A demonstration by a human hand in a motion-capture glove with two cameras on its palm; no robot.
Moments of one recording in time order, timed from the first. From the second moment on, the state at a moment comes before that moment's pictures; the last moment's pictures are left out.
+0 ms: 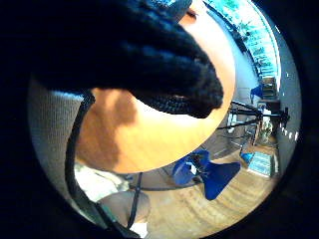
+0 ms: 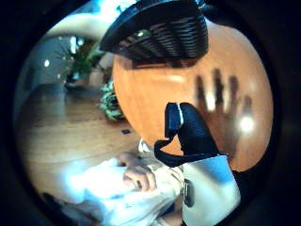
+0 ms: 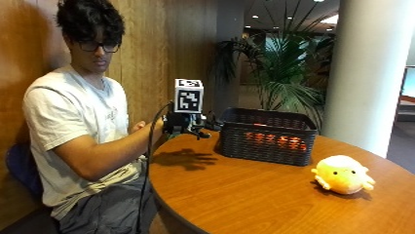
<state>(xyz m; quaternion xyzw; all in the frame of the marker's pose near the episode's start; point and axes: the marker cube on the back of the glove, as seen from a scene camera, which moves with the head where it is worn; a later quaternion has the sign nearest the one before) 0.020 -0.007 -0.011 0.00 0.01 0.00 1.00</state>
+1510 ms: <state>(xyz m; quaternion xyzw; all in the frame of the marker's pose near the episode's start) 0.232 -0.398 -0.046 -0.02 -0.07 0.18 0.98</state>
